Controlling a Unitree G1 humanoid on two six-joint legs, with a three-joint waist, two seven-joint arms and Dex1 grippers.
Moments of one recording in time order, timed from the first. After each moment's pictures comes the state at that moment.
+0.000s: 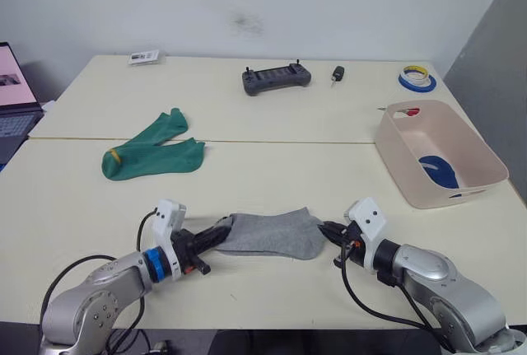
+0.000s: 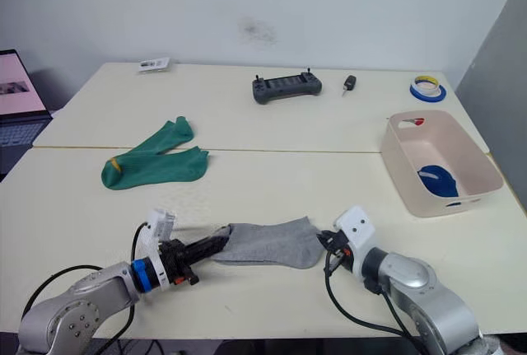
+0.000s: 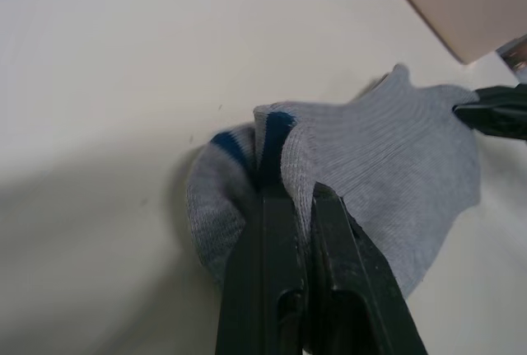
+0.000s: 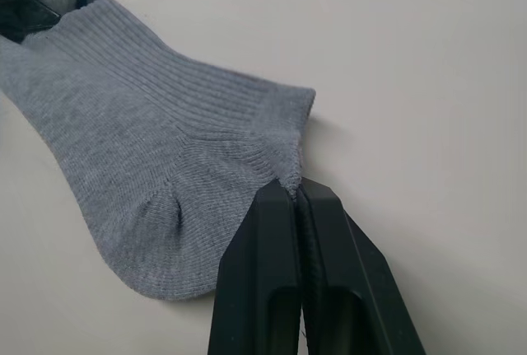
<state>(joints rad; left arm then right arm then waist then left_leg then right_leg) 0.12 0.56 0.22 -0.39 -0.76 0.81 -0.64 0.02 -0.50 0.17 -0.66 0.34 0.81 0.43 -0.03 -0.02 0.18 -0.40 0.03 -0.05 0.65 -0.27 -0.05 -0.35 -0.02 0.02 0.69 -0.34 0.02</state>
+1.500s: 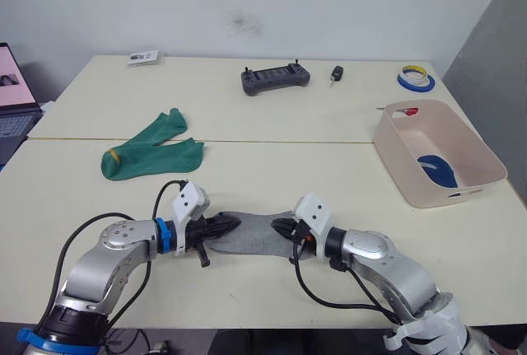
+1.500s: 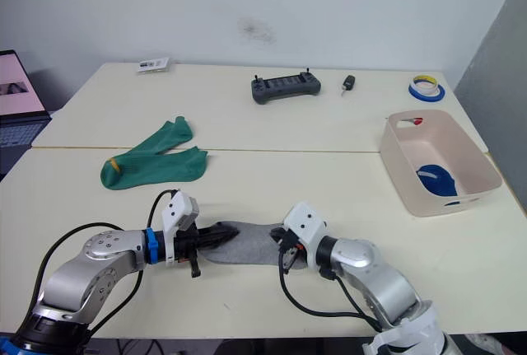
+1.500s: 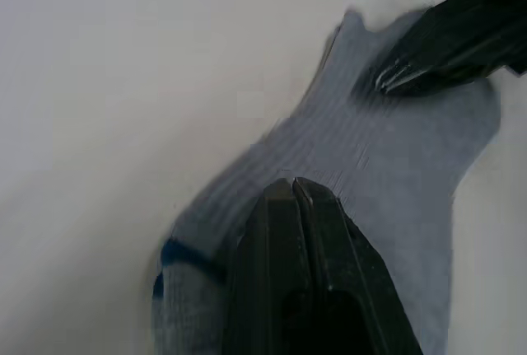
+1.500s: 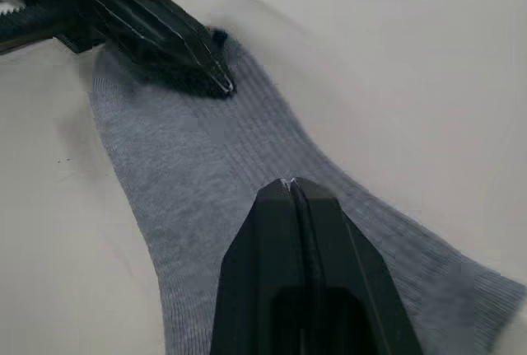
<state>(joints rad) -0.11 0.74 -0.05 -0.15 -0.44 0.47 -0.96 -0.22 -0.35 0.47 -0.37 0.19 0.62 0.52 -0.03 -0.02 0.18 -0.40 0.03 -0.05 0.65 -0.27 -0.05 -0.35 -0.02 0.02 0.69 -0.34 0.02</state>
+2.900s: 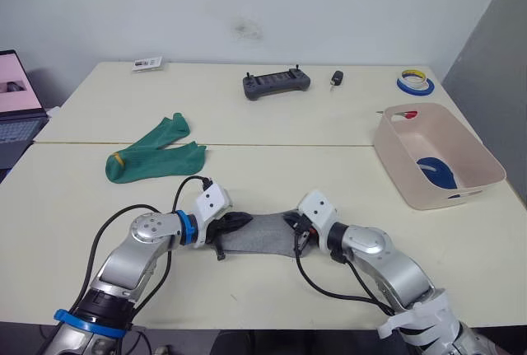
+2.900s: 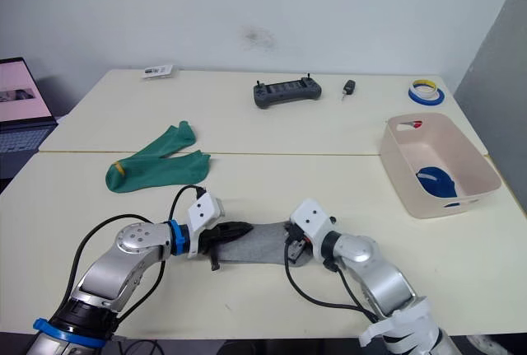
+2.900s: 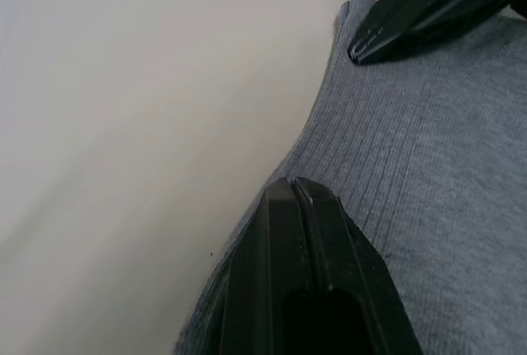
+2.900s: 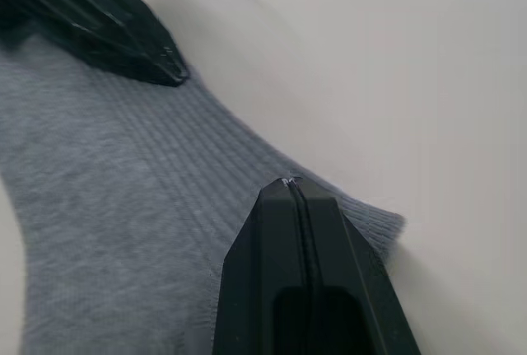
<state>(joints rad) -0.20 0.65 -0.16 -0.06 -0.24 0.30 -0.91 -0.22 -0.34 0.39 -0.30 0.10 0.59 0.47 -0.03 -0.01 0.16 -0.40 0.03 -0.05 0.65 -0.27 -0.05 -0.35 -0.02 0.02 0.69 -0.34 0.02</state>
